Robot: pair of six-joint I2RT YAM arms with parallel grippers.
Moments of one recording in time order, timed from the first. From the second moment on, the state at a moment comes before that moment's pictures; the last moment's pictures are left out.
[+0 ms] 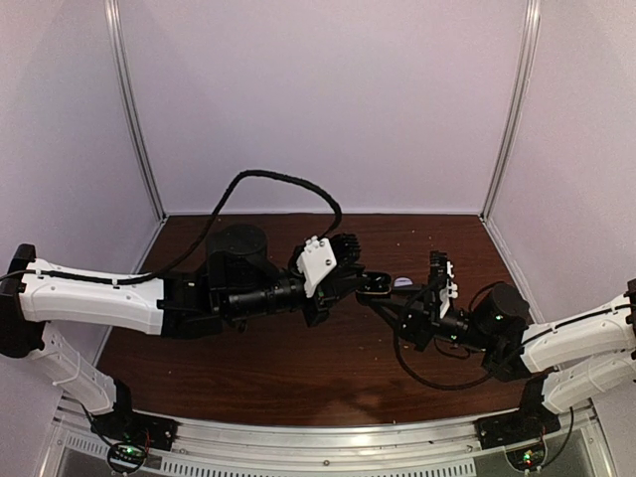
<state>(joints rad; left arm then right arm) -1.23 1.46 1.04 0.32 -0.03 0.35 0.96 1.19 0.31 1.13 -0.28 0.26</state>
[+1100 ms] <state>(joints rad) -1.25 1.46 1.05 0.28 -0.09 0.33 0.97 1.20 0.31 1.14 -0.26 0.24</state>
